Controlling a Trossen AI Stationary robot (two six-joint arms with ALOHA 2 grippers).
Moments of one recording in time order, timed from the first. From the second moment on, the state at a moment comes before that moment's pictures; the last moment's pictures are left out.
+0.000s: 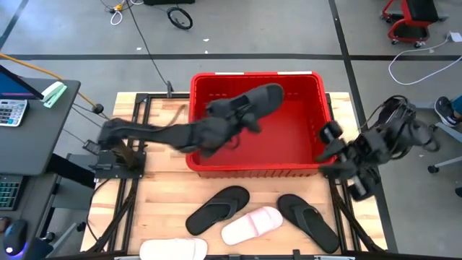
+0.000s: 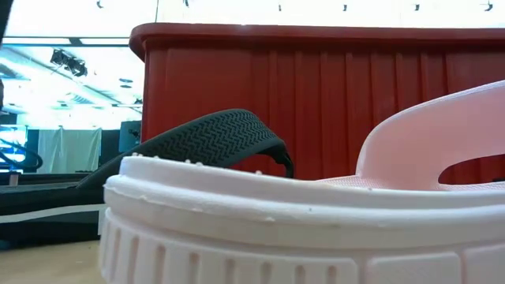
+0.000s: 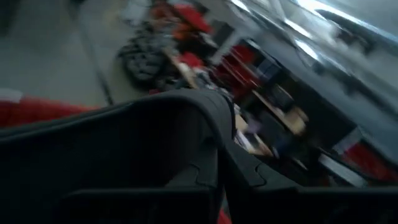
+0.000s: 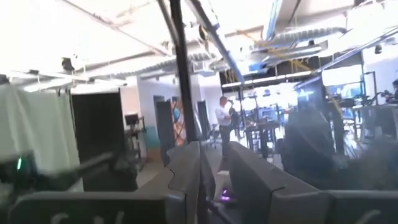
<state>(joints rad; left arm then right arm) -0.13 1.79 1.79 -0.02 -0.98 -0.81 0.78 0.97 1.23 0.17 0.49 -0.03</state>
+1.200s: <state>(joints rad) 0.16 2.13 1.79 -0.37 -1.08 -2.06 0.78 0.89 1.23 -0.08 0.50 0.03</state>
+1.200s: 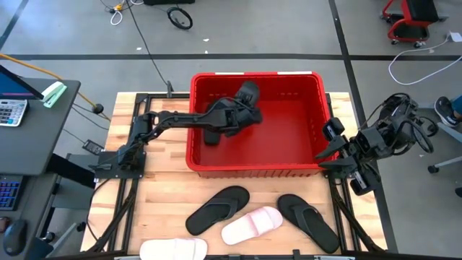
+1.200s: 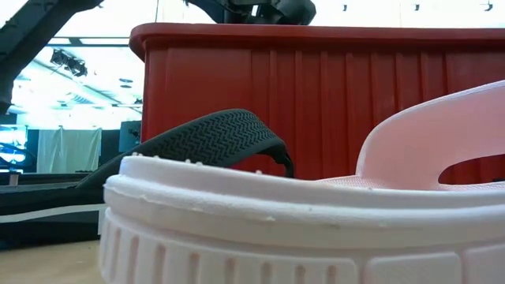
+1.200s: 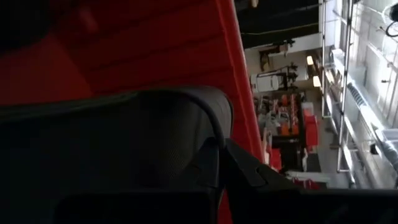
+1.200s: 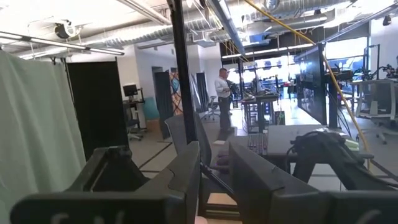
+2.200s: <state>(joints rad) 0.22 2.31 1.79 -0.35 -0.69 -2.05 0.78 0.95 1.23 -0.08 0.47 0.14</state>
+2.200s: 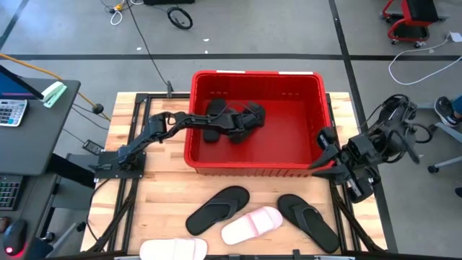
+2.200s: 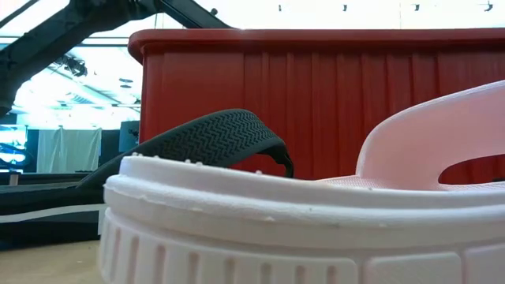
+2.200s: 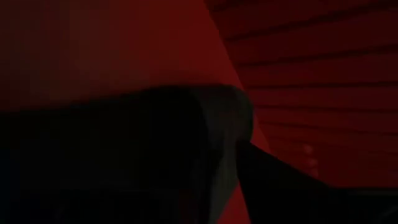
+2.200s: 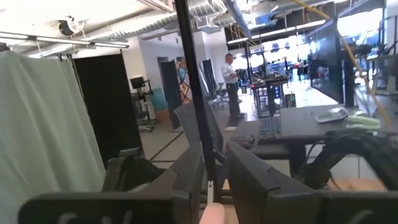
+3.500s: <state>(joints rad) 0.29 2.29 1.79 0.10 -0.55 -1.68 0.77 0.73 1.22 -0.48 0.92 0.22</state>
